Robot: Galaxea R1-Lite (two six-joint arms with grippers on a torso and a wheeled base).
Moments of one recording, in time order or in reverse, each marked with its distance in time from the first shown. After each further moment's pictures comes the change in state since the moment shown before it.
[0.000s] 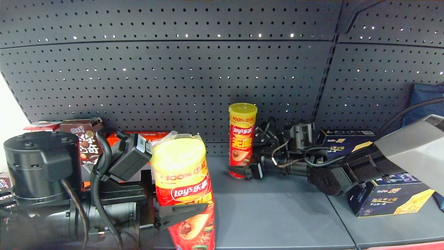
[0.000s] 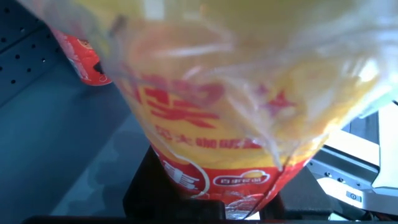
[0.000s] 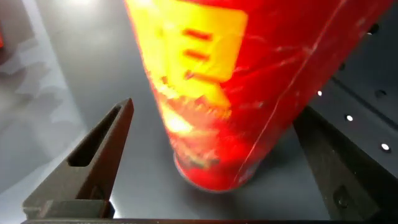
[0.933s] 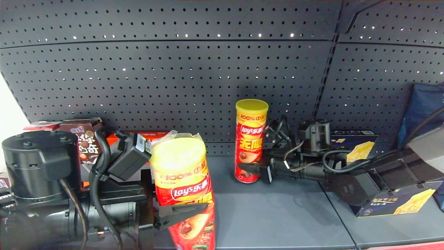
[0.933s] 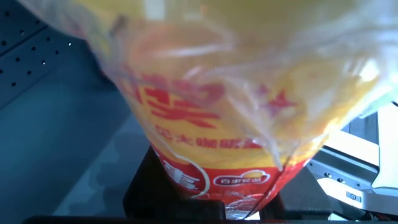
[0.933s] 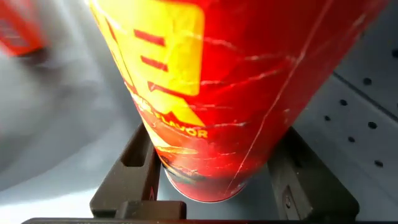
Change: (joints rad) left arm -0.001 -0.002 -0.004 0.000 -0.002 0.001; right arm 0.014 -0.143 0.168 -0.051 0.002 0.004
